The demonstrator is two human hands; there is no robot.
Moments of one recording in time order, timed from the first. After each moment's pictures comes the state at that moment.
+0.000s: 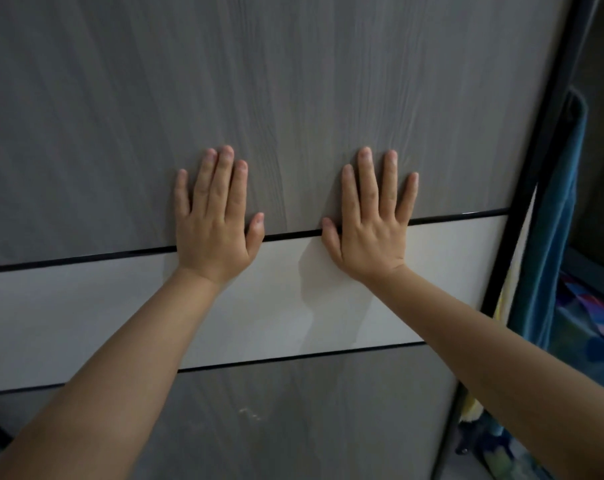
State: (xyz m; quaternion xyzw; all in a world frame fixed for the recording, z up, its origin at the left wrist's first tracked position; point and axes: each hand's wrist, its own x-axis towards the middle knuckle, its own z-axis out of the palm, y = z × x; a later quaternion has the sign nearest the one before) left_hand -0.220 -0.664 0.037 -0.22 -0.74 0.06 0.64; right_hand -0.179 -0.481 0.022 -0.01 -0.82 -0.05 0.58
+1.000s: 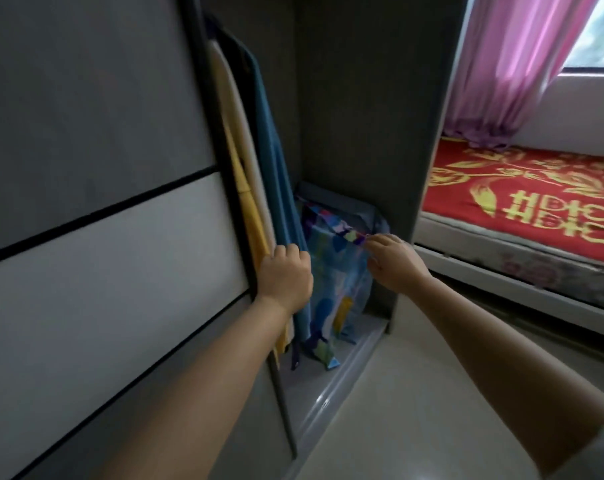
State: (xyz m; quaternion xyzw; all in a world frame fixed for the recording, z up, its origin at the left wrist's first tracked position) left_hand -0.110 -0.383 -0.091 -0.57 -0.80 0.02 0.17; right_hand 0.034 -0.249 -0.109 -0.35 -0.92 0.05 0.16
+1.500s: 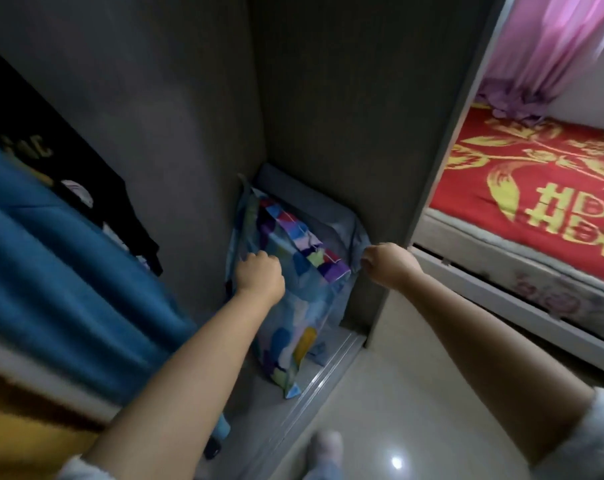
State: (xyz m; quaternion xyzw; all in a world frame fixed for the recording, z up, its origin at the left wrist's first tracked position) left_hand -0.175 -0.047 -0.179 -0.49 -0.87 0.09 -0.01; right_hand -0.011 0.085 -0.181 -0.42 -0.90 0.11 -0.02
